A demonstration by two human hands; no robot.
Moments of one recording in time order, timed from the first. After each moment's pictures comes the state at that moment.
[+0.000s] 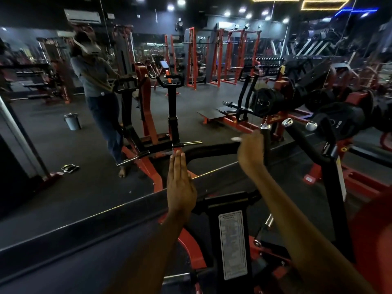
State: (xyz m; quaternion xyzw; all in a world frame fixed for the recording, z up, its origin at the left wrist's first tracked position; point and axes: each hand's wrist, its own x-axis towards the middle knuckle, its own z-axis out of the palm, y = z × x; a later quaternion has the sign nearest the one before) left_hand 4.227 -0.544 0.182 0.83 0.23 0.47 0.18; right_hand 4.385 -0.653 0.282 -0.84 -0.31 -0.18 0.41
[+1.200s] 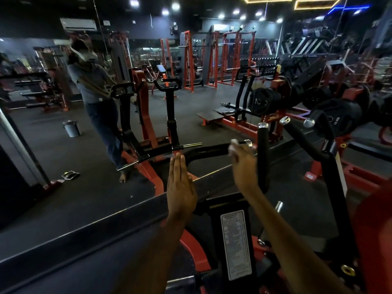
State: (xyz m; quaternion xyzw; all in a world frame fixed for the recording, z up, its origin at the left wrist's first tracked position) left_hand 4.224 -0.543 0.176 0.85 0.22 0.45 0.19; right_hand 4.356 -0.660 0.245 -0.78 -0.34 -0.17 0.50
